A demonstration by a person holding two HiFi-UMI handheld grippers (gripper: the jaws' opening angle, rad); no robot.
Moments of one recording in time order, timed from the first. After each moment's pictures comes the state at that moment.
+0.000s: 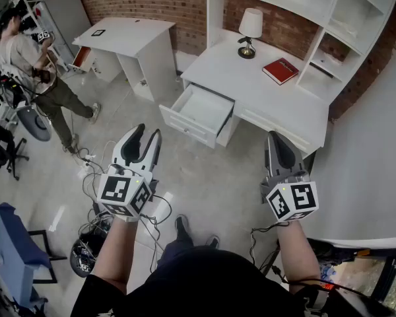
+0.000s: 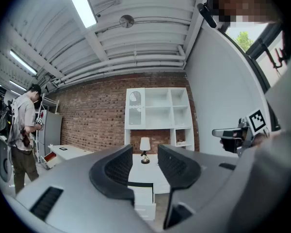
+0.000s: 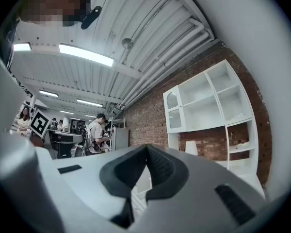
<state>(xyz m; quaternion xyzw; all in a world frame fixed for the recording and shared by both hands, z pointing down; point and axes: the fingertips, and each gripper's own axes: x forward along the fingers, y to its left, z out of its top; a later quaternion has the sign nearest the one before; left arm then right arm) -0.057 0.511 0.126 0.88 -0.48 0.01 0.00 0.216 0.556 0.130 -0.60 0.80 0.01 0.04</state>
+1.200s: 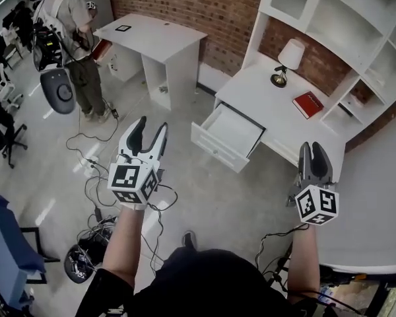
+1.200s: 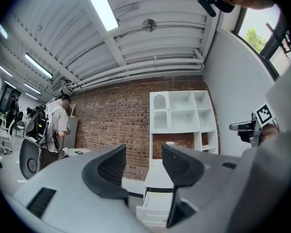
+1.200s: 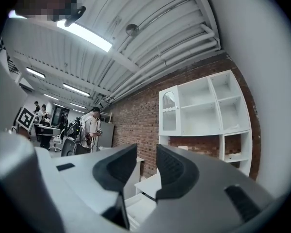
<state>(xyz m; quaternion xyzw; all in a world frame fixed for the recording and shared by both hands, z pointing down) -0.261 0.369 0.123 0.84 -0.54 -0.03 0.00 0.135 0.437 0.105 -0.68 0.73 0.04 0.00</state>
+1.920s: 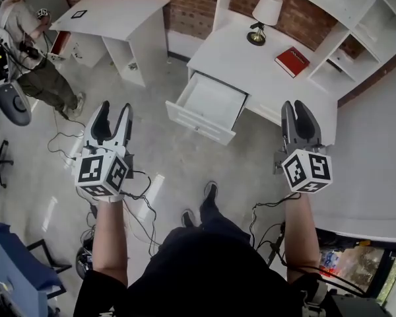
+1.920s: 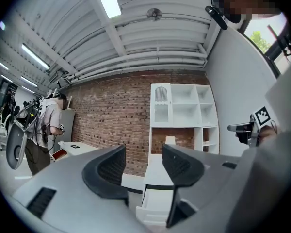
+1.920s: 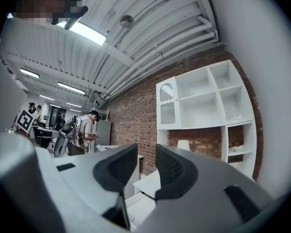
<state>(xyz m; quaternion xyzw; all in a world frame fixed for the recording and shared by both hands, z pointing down) -0.245 0.281 0.162 0.85 -0.52 -0.01 0.03 0.147 0.353 0.142 -0.69 0.72 0.01 0.00</state>
